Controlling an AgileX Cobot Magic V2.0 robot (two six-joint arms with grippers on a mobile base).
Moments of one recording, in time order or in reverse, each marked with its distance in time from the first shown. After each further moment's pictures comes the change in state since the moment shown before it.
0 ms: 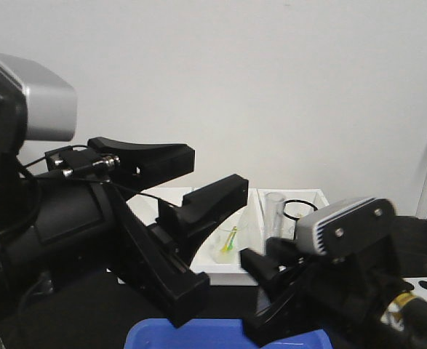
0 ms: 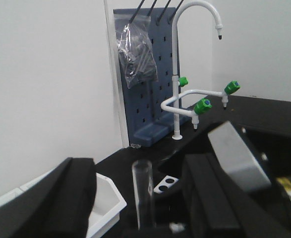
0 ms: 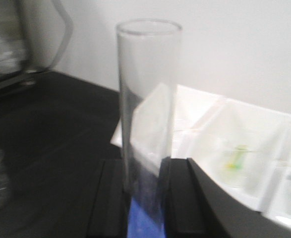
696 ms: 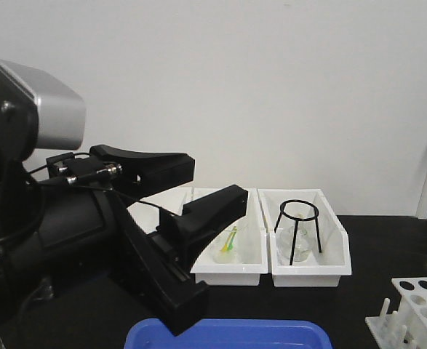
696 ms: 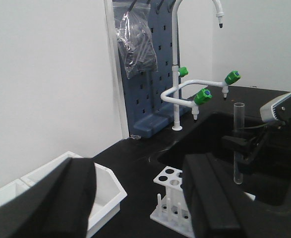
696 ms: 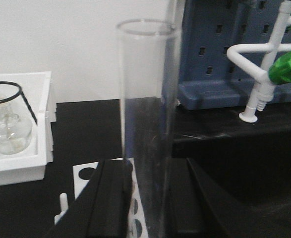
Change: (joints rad) left arm 0.000 0.000 0.000 0.001 0.026 0.000; right arm -0.739 -0.174 0.337 -0.025 -0.159 -0.029
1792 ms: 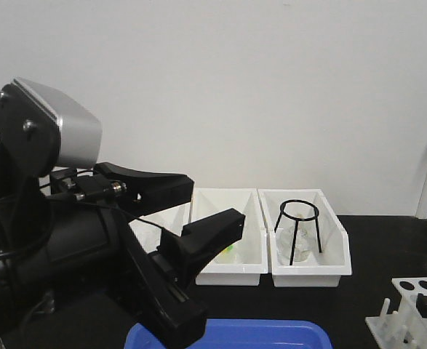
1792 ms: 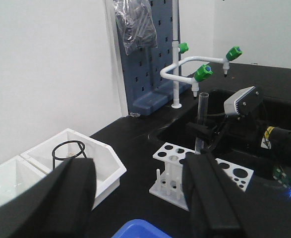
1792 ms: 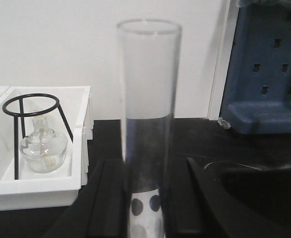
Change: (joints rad) left arm 0.000 0.000 0.000 0.002 0.081 0.000; right arm 0.000 0.396 -0.018 -0.521 -0.419 0.505
